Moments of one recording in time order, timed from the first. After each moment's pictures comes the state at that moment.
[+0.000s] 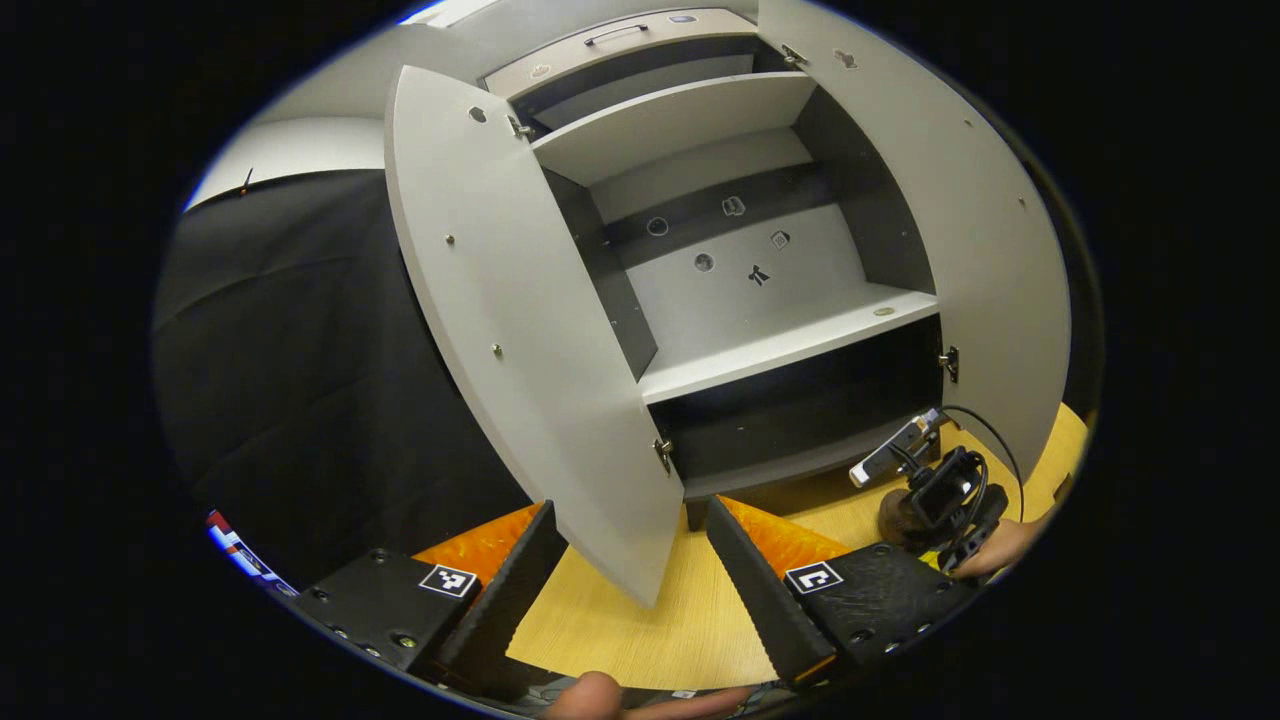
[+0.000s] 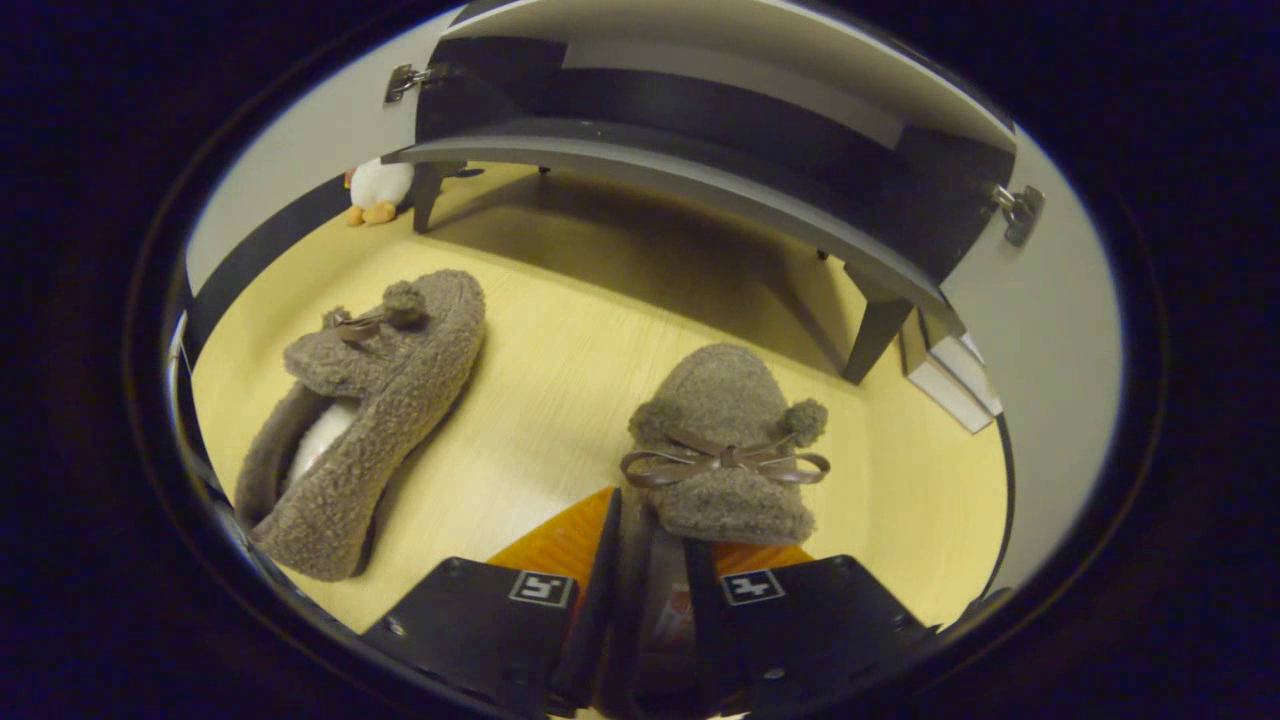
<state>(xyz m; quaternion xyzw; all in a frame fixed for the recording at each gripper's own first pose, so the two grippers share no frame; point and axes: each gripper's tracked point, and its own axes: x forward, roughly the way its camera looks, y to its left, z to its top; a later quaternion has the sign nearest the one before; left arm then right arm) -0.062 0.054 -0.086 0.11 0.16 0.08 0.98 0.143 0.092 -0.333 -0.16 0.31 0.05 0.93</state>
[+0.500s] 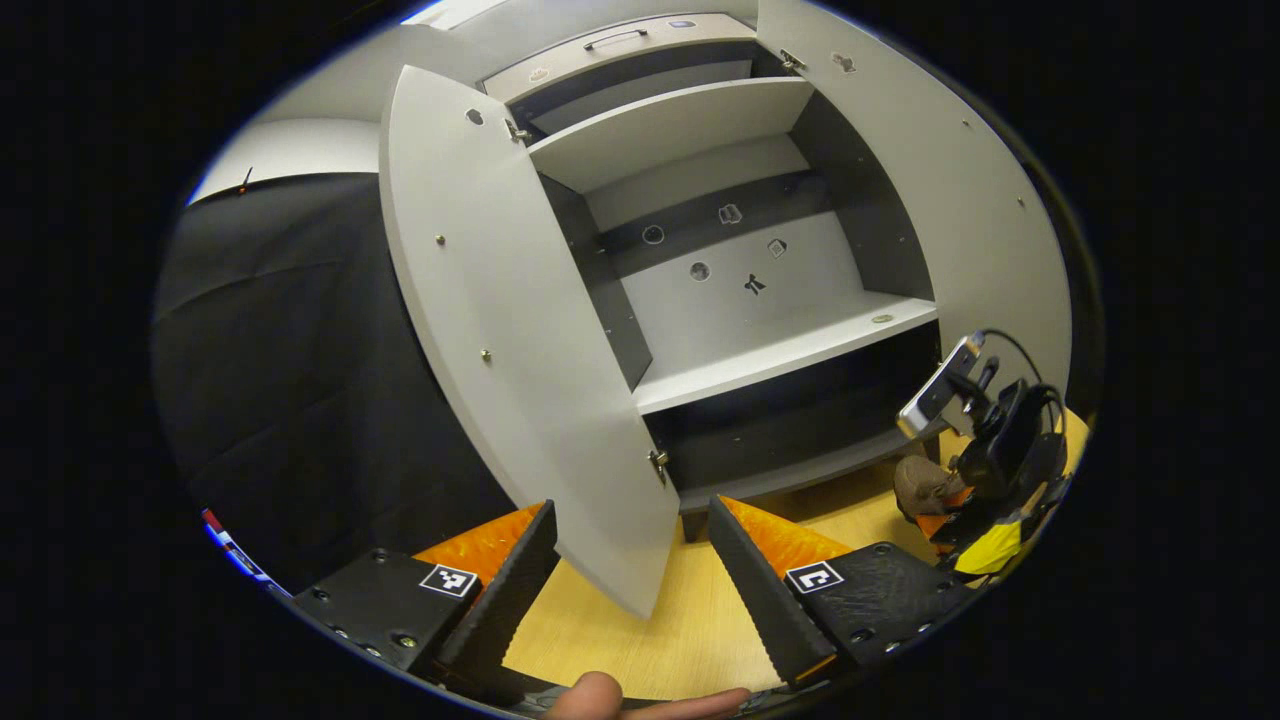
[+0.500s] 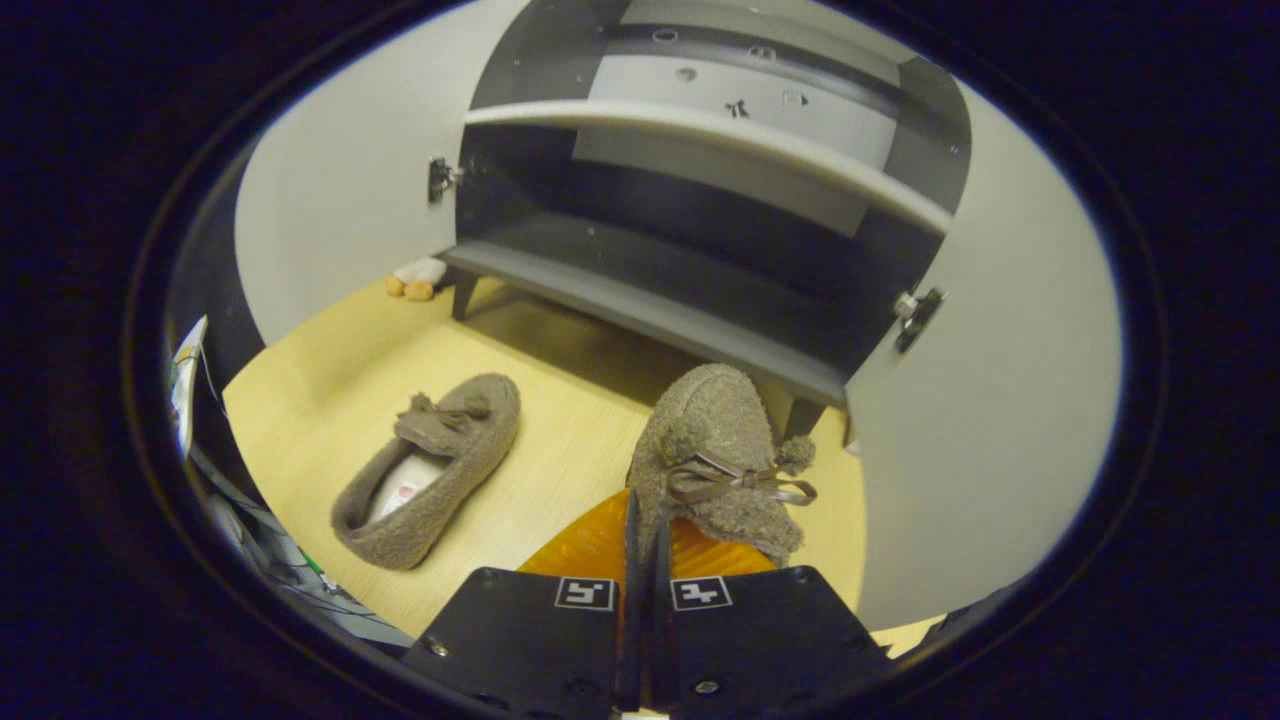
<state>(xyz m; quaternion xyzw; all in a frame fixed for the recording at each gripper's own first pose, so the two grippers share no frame) -0.037 0.043 -0.090 0.10 0.13 0.05 0.99 0.077 0.082 -0.202 -0.14 0.19 0.09 0.97</state>
